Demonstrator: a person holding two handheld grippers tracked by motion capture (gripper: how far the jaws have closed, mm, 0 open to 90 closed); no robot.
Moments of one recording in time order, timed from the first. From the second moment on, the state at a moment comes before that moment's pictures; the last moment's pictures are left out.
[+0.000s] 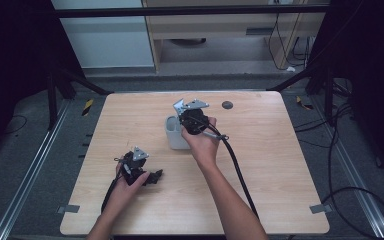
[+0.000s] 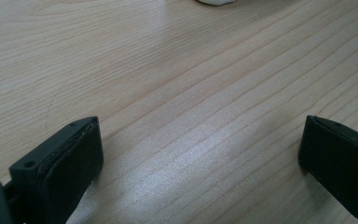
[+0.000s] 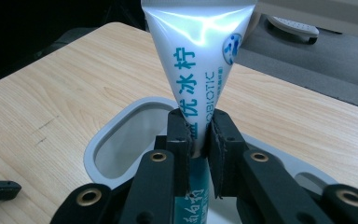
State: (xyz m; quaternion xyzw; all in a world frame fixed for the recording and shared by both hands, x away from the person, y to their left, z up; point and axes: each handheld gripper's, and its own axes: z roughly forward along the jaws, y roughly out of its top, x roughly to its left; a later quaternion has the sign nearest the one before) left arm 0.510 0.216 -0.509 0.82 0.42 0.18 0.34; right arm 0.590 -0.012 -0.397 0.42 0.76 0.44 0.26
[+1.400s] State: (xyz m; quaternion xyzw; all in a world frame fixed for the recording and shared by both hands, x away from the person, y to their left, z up) left arm 0.510 0.216 -0.509 0.82 0.42 0.18 0.34; right arm 0.597 -0.004 -0.398 0.43 0.76 0.42 0.24
